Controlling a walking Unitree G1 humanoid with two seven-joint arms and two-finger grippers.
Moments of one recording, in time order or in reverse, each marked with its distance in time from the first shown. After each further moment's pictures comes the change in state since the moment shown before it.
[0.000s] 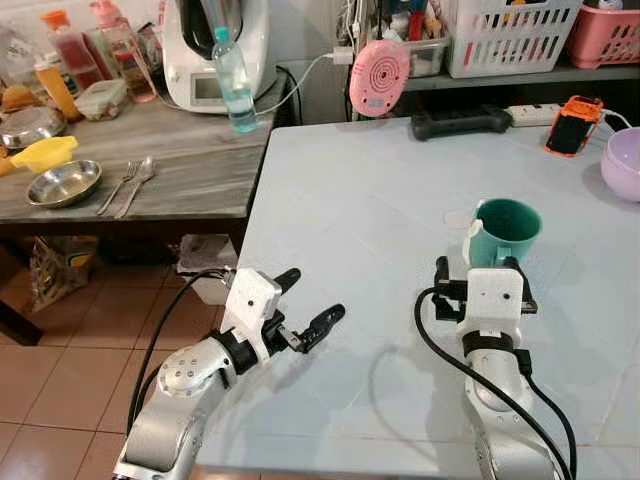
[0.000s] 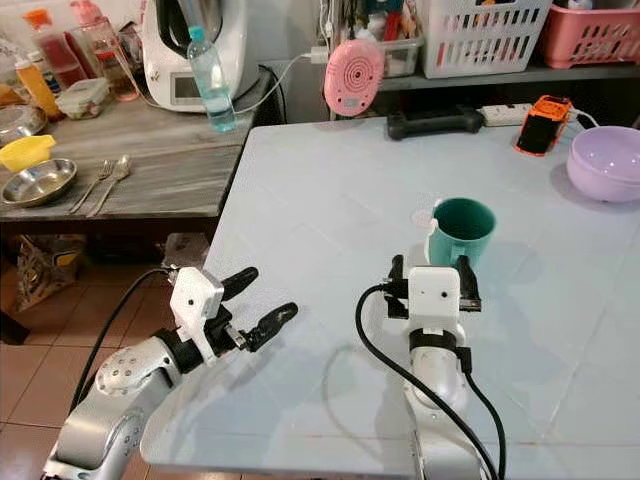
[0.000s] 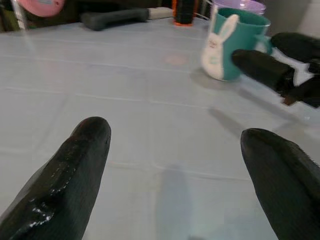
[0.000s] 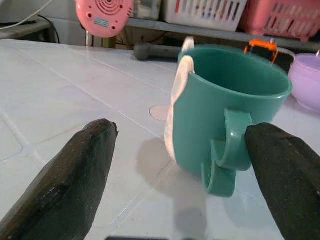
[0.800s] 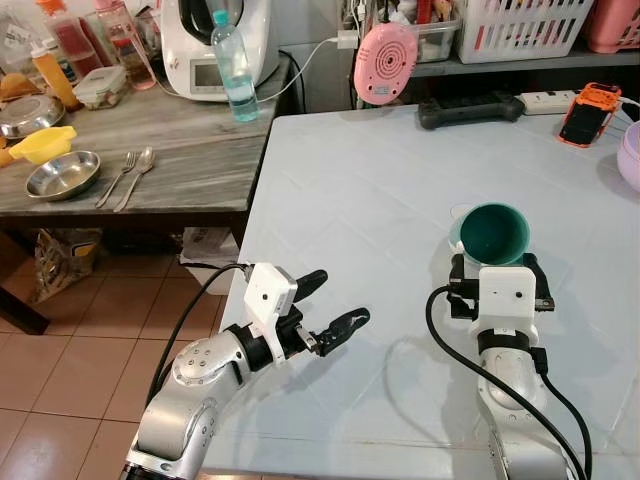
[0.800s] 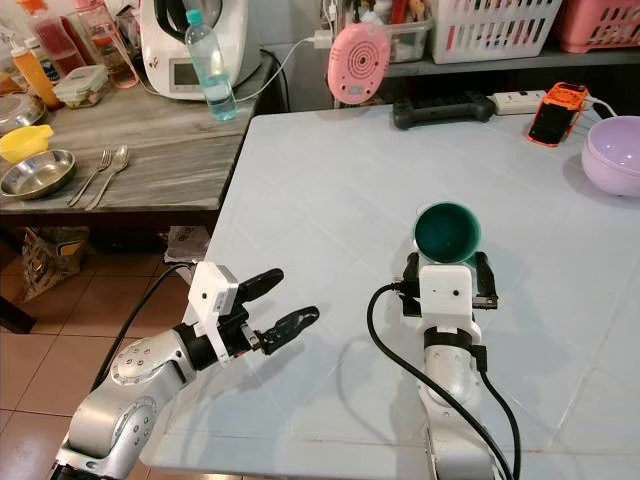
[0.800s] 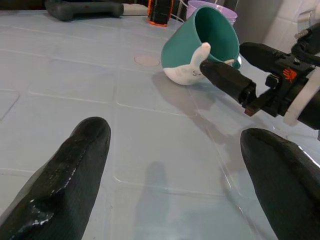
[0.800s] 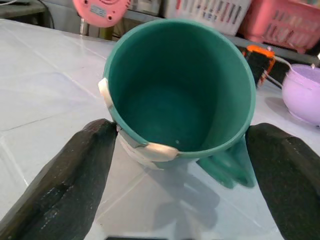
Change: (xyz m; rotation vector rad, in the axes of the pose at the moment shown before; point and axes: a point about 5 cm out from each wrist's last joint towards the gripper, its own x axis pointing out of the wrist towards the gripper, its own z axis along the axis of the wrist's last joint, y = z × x) left arm 0.017 -0.010 0.006 -0.072 -0.030 -0.095; right arm 0.008 -0.021 0.001 -0.124 -0.040 -0.002
